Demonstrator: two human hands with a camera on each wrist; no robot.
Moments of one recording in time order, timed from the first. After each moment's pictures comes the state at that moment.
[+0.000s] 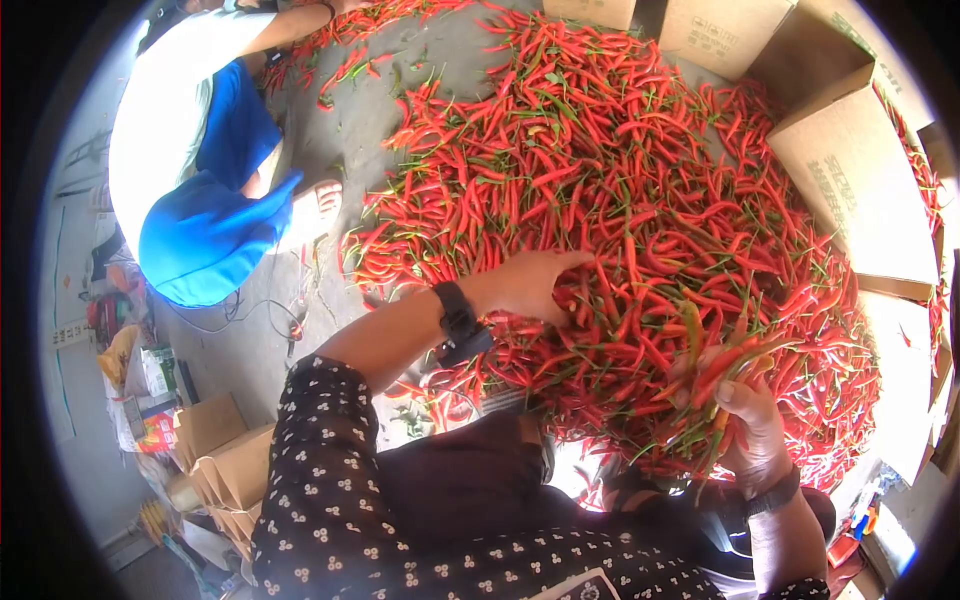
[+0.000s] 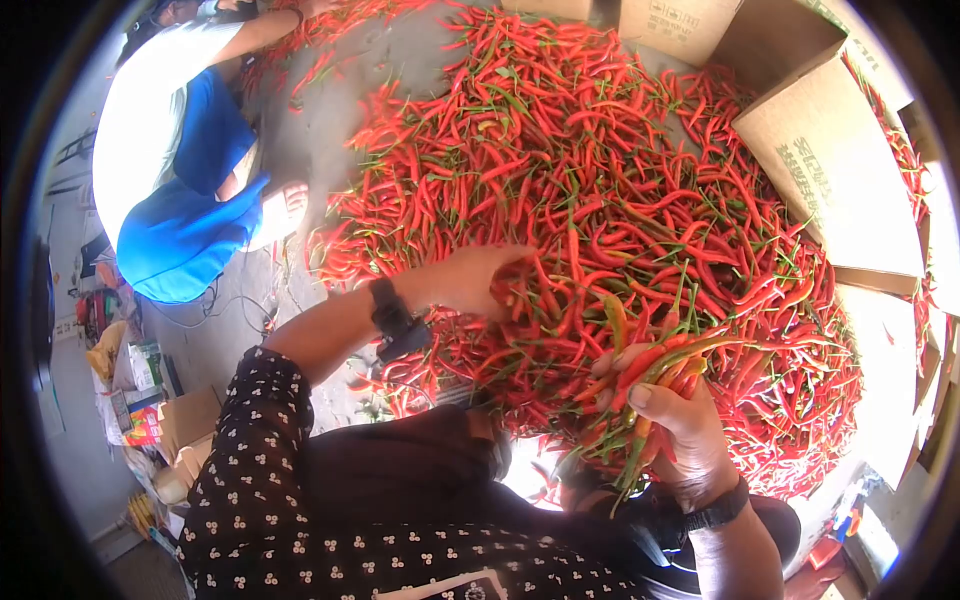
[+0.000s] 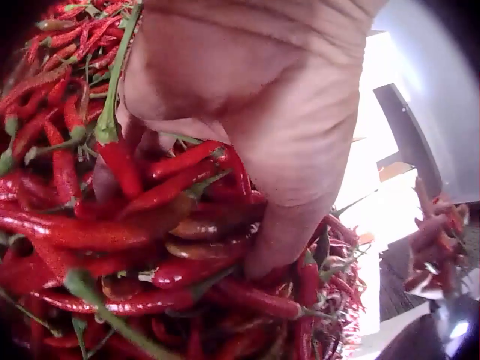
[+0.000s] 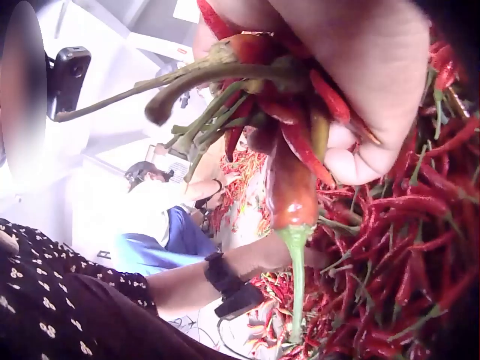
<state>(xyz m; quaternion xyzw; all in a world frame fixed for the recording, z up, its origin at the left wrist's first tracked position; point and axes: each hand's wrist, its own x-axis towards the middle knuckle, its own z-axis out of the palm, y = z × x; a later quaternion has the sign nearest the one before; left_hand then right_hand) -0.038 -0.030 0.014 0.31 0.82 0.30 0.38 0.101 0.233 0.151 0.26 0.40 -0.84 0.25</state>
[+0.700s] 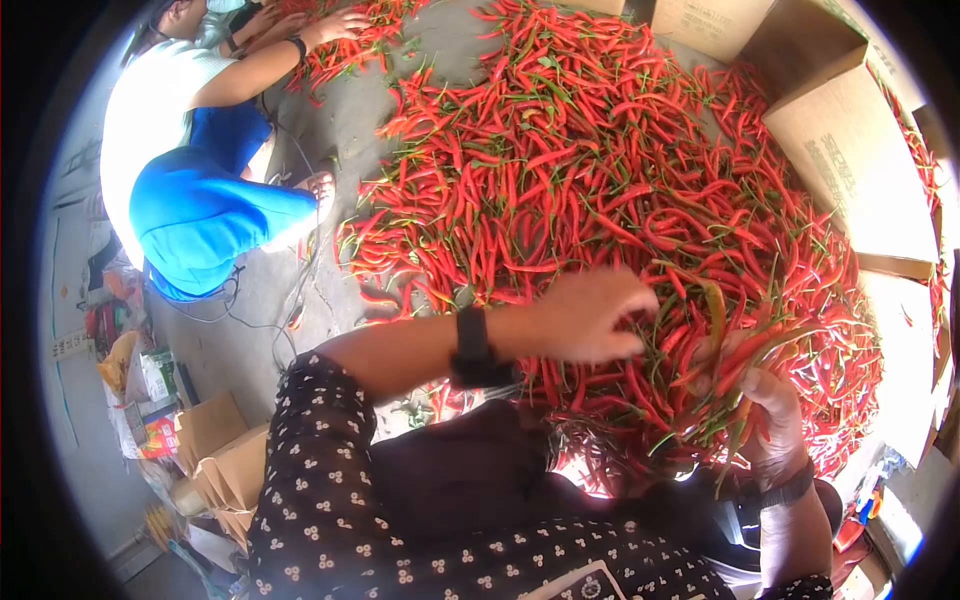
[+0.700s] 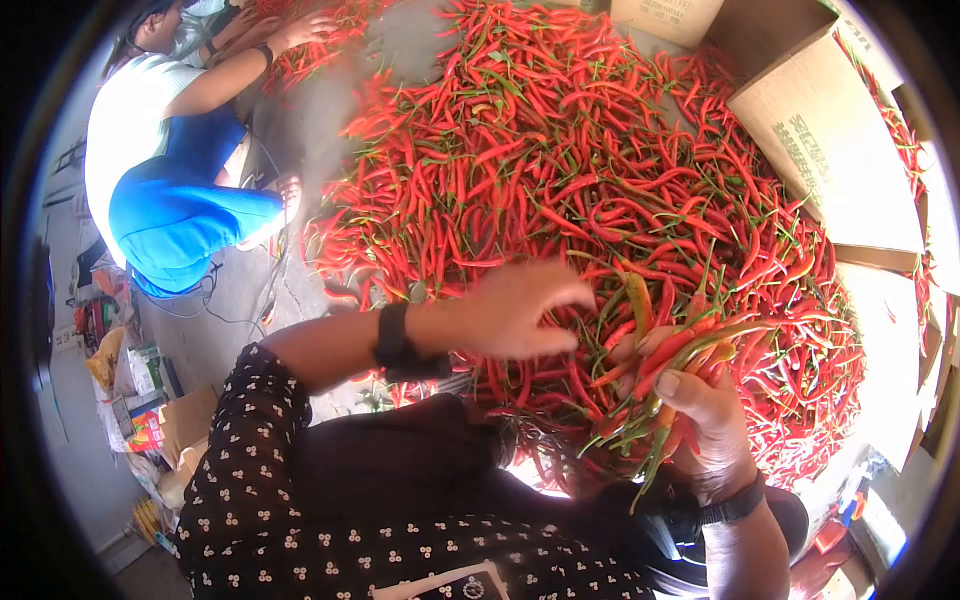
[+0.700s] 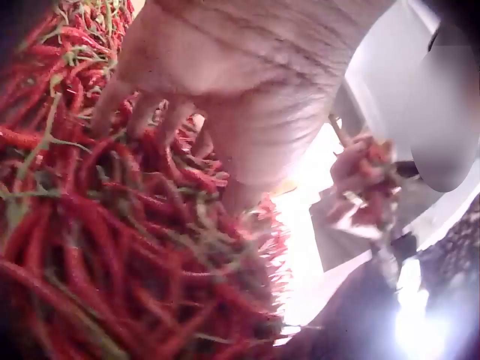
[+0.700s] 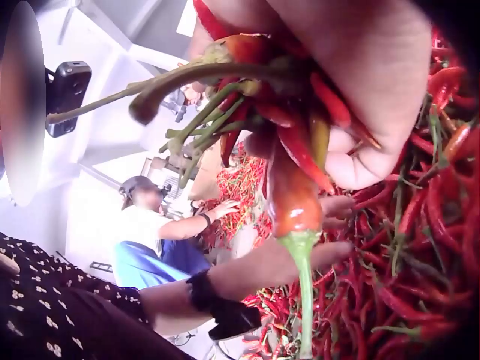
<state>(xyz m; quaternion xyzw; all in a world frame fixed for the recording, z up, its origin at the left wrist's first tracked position) 0.010 0.023 0.059 0.41 0.76 0.37 0.34 0.113 0.239 0.158 0.26 0.42 -0.84 0.21</state>
